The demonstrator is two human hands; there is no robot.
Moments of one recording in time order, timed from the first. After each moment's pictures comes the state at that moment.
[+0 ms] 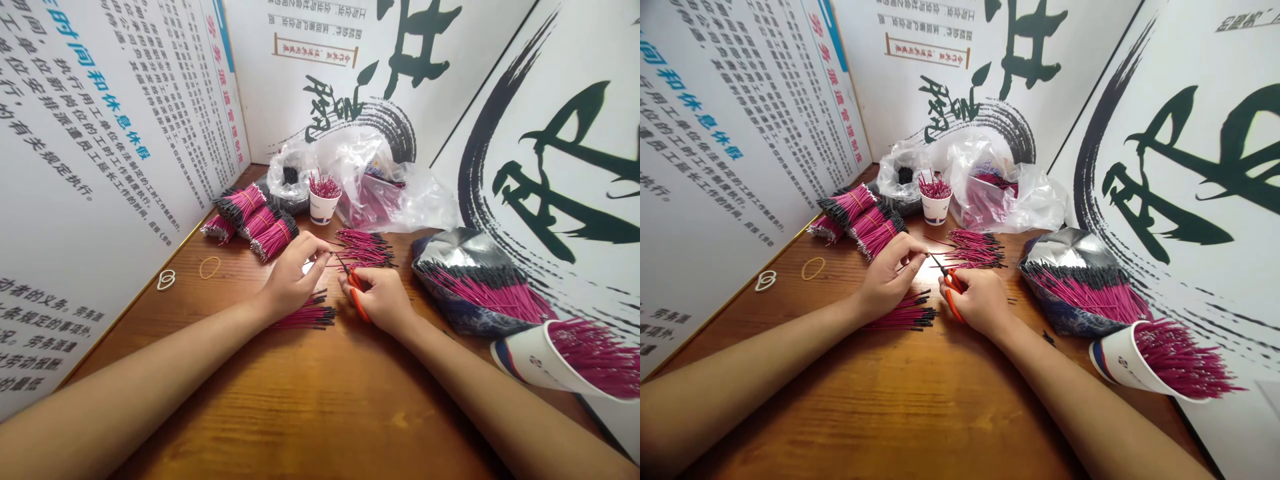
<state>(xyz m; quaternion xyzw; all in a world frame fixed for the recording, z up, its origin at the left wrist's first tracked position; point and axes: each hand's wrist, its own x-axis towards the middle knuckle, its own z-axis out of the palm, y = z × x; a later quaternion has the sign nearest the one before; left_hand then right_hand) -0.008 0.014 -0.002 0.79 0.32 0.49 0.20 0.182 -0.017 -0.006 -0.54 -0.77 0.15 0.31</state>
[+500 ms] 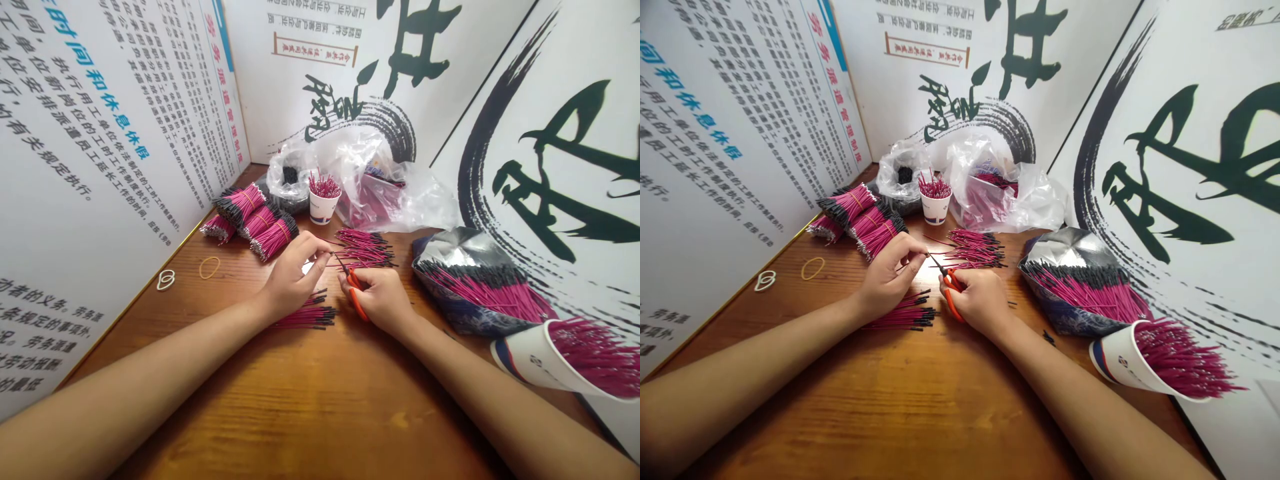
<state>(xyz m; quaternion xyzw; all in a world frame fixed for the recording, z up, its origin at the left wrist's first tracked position) -0.008 0.014 -0.002 0.79 0.31 0.49 0.21 0.181 -0.016 -0.005 -0.55 -0.77 0.15 0.30</state>
